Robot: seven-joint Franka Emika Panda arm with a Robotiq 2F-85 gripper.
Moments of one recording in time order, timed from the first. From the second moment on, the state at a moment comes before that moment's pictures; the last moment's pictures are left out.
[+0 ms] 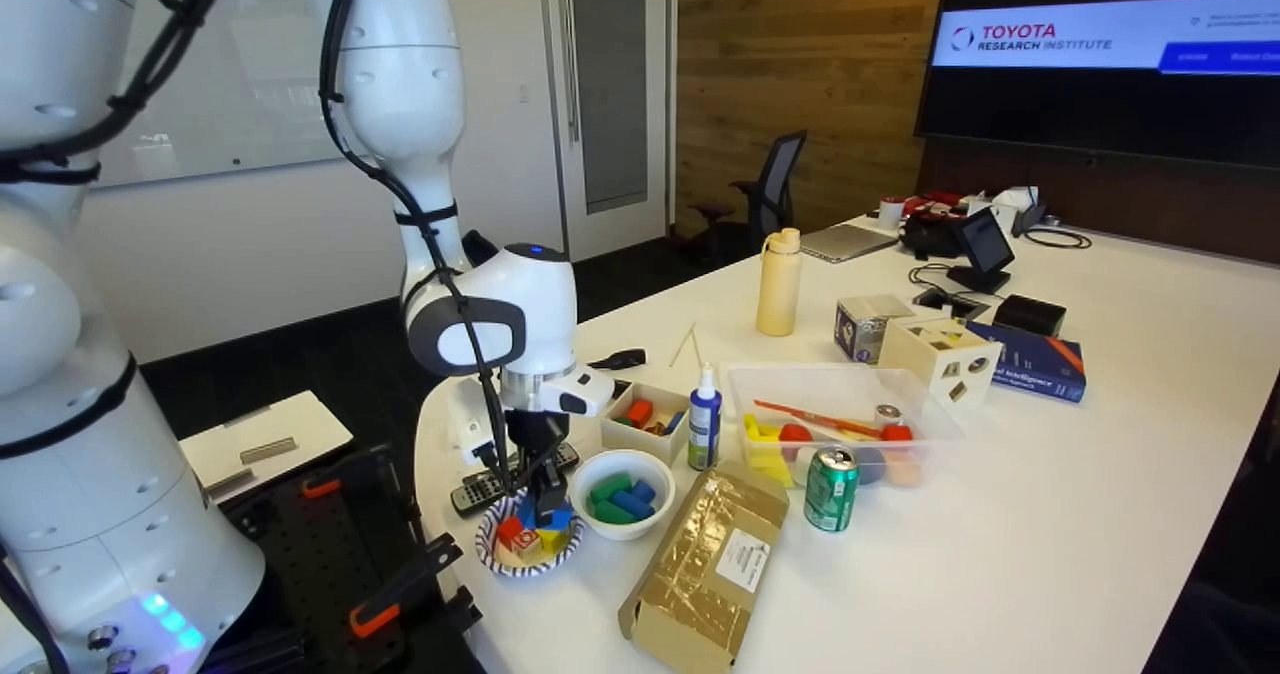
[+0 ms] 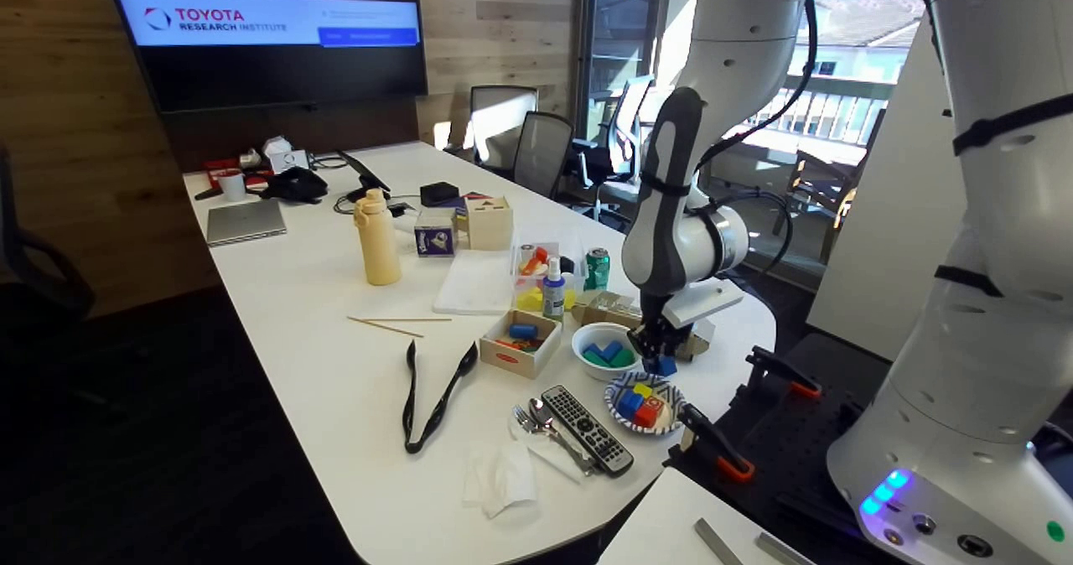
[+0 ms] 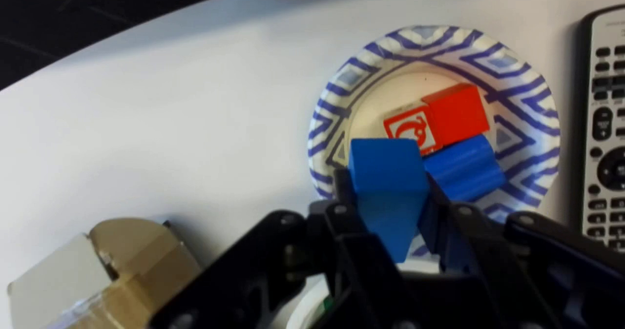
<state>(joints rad) 0.14 0.48 -0.20 -2.68 0.22 3.03 -0.04</state>
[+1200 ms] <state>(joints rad) 0.15 0.68 -0.21 -2.42 0.14 3.10 0.15</state>
